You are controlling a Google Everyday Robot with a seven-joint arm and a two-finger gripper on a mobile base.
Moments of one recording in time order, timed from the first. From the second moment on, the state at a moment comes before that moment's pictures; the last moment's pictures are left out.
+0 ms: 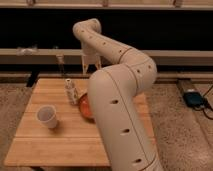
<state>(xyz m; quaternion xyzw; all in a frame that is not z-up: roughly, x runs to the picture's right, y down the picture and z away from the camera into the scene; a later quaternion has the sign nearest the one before) -0.099 -0.089 0.831 -0.26 0.22 0.60 0.72</state>
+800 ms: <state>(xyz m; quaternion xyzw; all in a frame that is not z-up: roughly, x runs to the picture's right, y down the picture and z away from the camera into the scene) -0.235 -0.017 0.709 -0.32 0.13 0.46 0.82</state>
